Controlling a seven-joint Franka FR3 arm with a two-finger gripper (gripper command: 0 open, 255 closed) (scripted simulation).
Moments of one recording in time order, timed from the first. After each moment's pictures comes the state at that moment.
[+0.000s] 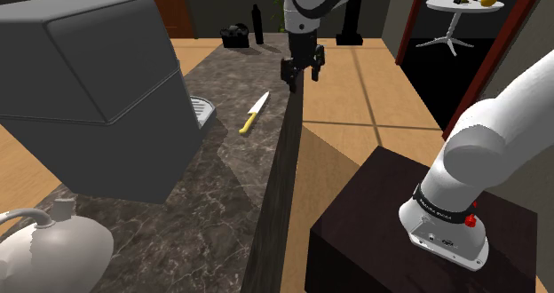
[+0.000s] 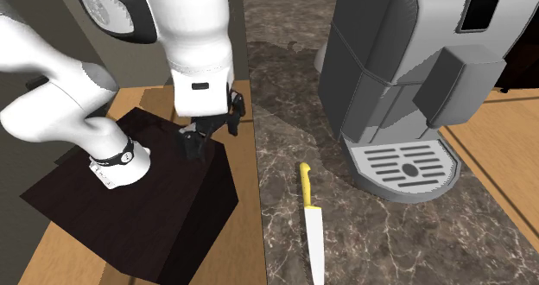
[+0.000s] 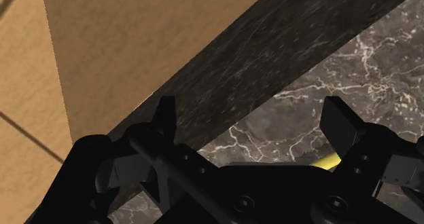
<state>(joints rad) -0.02 -0.33 0.14 -2.24 -0.01 1.87 0.27</state>
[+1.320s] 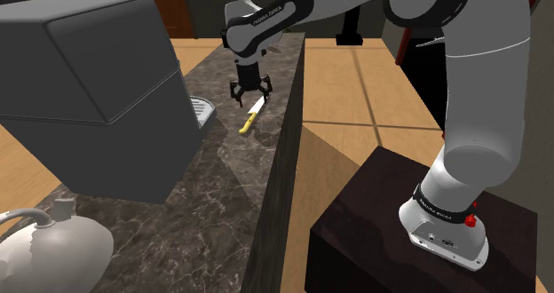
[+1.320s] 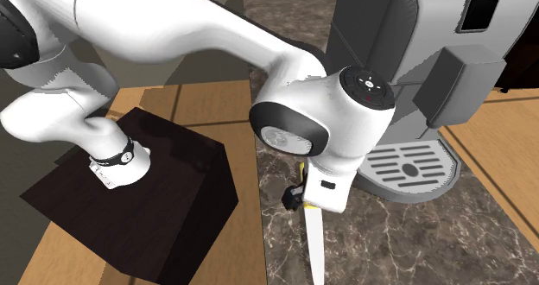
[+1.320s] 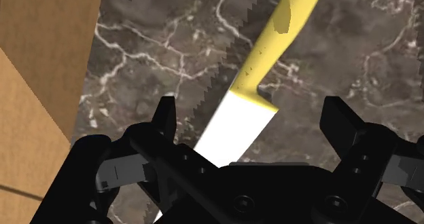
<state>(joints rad) -0.01 0.42 0.15 -1.63 -0.04 1.98 0.77</state>
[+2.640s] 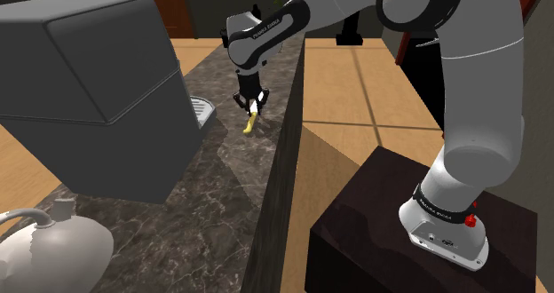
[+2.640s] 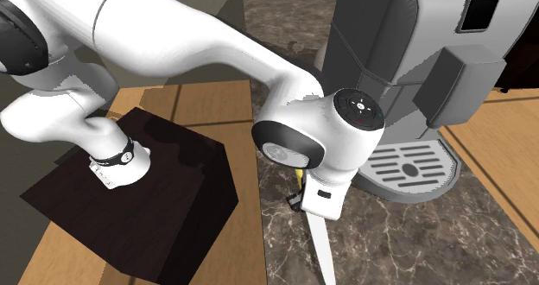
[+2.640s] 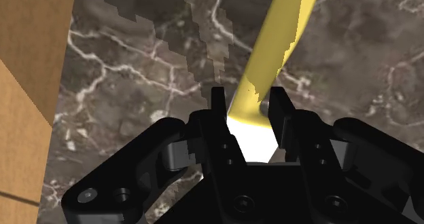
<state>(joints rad) -0.01 0.46 0.15 -1.67 -0.04 2.05 0.78</state>
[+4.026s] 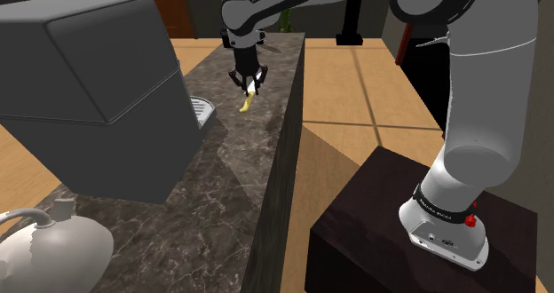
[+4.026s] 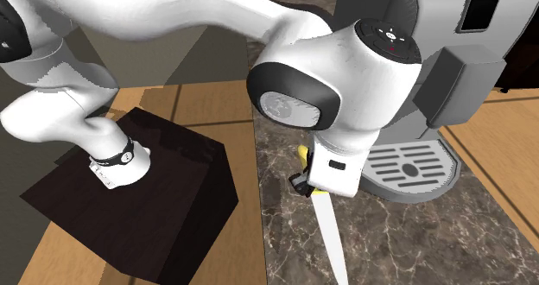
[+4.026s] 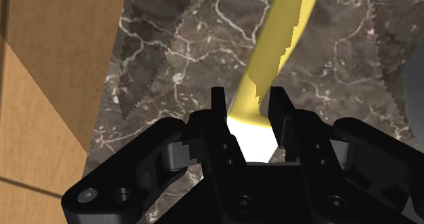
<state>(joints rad) -0.01 0.38 0.16 -1.54 -0.03 1.86 0.78</state>
